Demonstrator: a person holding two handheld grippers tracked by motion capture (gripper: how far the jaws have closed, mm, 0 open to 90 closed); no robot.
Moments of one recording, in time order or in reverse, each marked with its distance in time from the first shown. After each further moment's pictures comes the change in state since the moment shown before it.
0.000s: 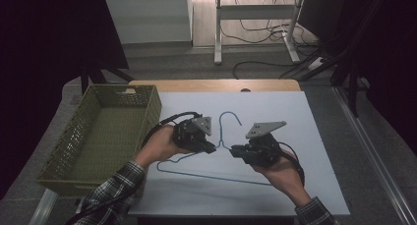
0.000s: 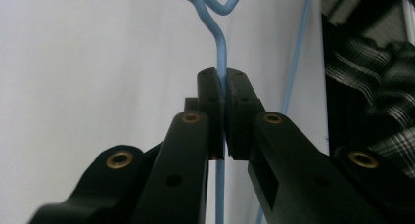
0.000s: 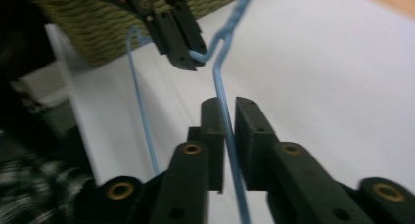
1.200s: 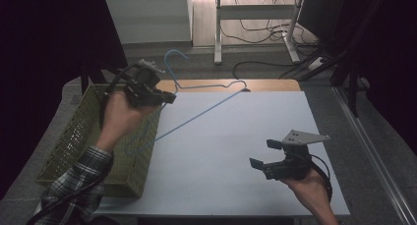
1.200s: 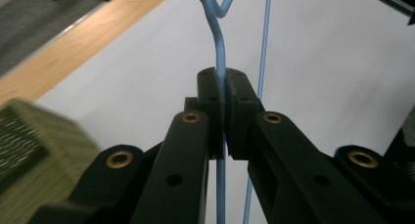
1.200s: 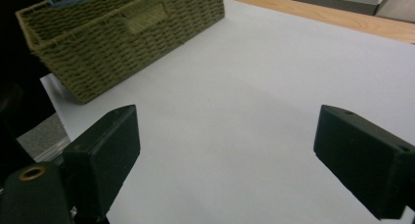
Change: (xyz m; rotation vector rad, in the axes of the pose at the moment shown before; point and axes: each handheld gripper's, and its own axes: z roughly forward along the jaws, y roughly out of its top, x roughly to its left) left arm 0.028 -0.030 -0.155 -0.125 0.400 -0.535; right arm -0.011 -0.048 -0.050 -0.172 -0.060 0.167
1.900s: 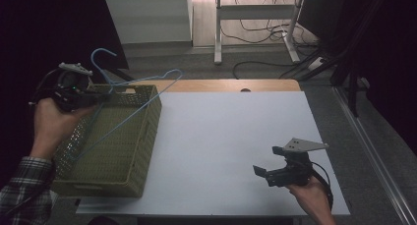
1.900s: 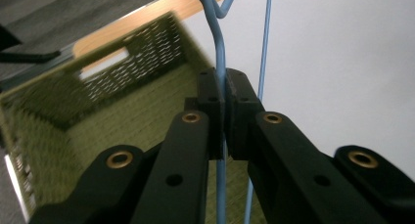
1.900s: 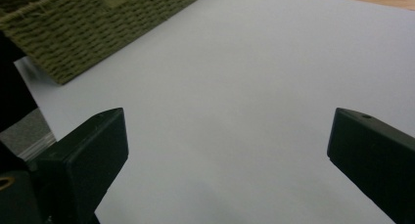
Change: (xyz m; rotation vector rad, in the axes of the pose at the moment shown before) left arm 0.087 -0.102 -0.063 -0.009 0.185 -0.166; right arm -0.011 -0.029 0.004 0.039 -0.053 0.027
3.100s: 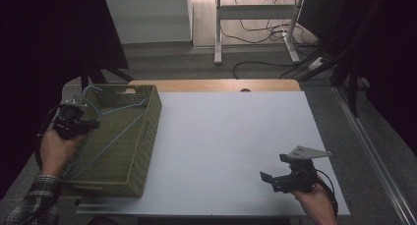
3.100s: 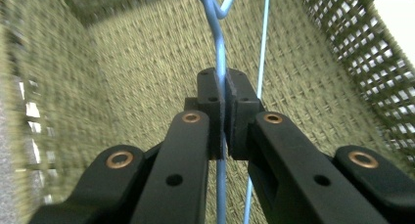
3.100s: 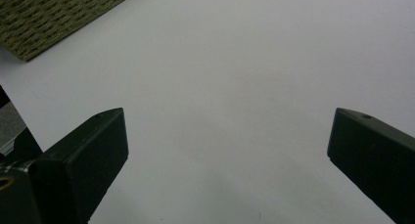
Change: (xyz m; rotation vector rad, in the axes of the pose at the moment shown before) left arm 0.053 -0.100 0.091 0.122 0.081 -0.156; right arm -0.012 -0.028 0.001 0.052 -0.053 0.024
